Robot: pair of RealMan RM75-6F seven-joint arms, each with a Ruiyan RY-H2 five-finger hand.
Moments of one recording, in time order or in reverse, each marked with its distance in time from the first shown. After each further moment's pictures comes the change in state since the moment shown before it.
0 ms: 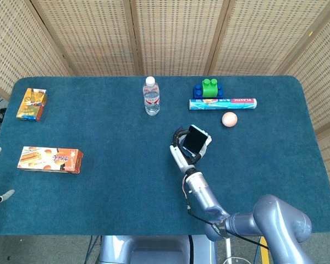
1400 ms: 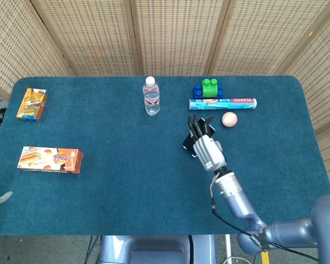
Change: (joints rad) left arm 0.025 -0.001 0.014 0.023 0.065 0.072 -0.047; right arm -0.172 0.408 0.011 -0.441 -0.258 0.202 0.548
